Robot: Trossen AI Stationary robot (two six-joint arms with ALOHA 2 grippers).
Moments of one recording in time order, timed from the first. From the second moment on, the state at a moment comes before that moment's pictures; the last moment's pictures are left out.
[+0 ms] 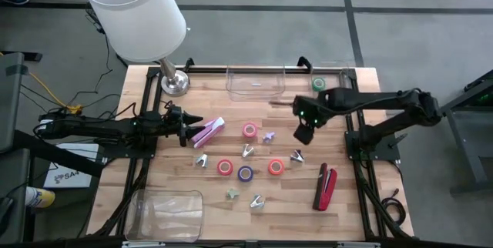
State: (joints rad) left arm 0.06 0.49 0.01 0.33 -0.17 -0.53; right arm -0.09 1.33 1.10 -1.09 0.03 0.50
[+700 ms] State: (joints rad) left arm 0.07 0.49 0.01 0.33 -0.17 -0.53; right arm 0.27 1.59 1.10 -0.75 -0.09 -0.09
